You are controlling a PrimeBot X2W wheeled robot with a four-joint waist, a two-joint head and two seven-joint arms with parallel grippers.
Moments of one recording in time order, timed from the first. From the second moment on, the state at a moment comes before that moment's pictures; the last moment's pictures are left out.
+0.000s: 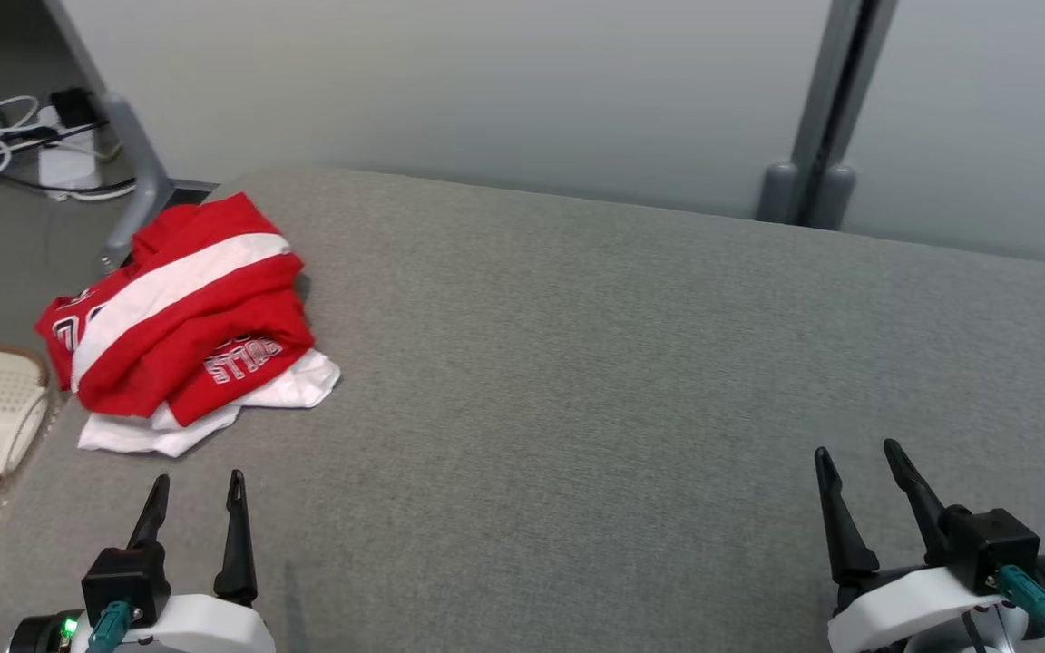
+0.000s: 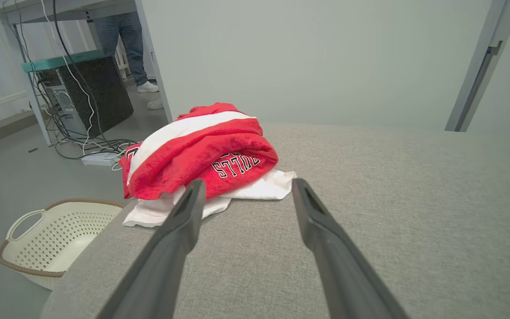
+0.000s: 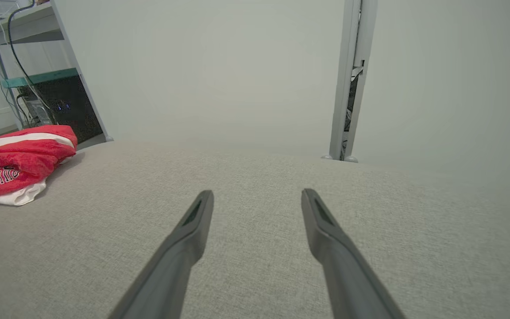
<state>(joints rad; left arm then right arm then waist) -0.05 0.05 0.09 0.37 -0.04 0.00 -0.26 -0.07 -0.05 0.05 0.32 0.13 0.13 -0.26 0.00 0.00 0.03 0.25</state>
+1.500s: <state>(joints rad) -0.67 0.25 0.26 0.86 -0.12 -0.10 -0.26 -0.25 -0.17 0.21 0.26 0.11 0.13 -0.26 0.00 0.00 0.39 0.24</state>
